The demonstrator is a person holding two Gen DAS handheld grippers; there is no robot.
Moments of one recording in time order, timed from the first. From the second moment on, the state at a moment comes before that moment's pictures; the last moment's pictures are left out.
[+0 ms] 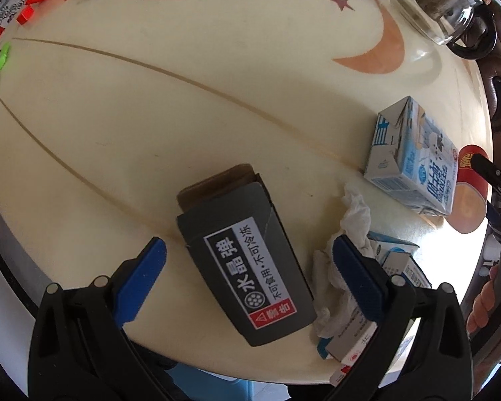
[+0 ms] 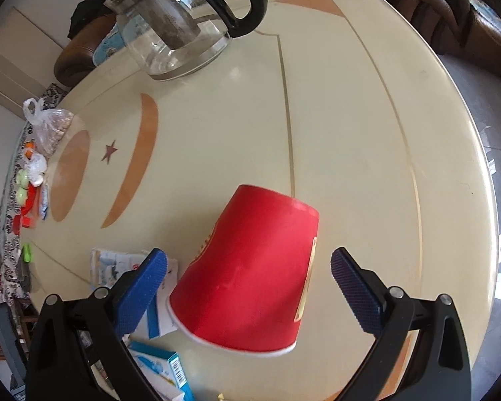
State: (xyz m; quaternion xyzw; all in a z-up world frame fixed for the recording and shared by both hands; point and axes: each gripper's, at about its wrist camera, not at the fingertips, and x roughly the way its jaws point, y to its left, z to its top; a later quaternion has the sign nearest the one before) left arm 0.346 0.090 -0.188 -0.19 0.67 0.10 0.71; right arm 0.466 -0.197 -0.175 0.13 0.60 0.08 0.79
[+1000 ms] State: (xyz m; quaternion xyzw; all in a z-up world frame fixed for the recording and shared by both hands) left arm 0.329 0.099 -0.171 -0.17 0.65 0.09 0.73; right arm 0.447 -0.190 -0.145 0.08 0.56 0.08 0.82
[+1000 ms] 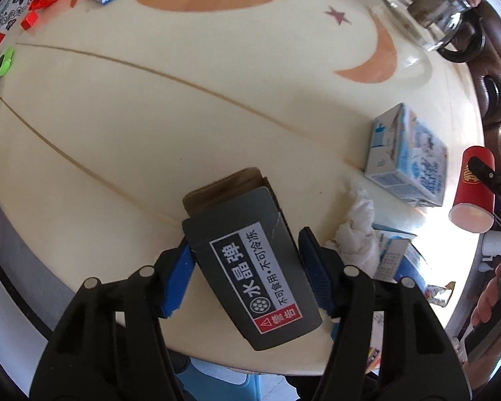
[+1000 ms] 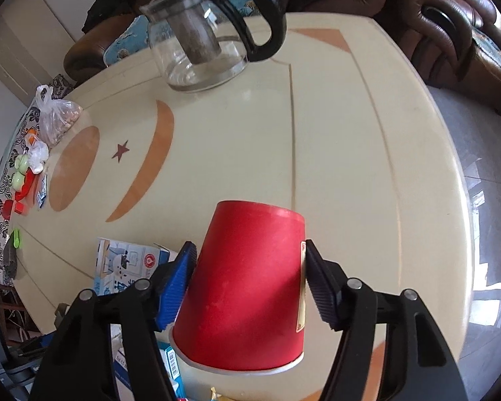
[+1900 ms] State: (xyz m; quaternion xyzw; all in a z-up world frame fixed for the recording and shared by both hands) left arm 0.196 0.057 -0.019 -0.03 0.50 0.01 0.86; right arm 0.261 -0.192 -0.005 0.03 0.46 0.13 0.88
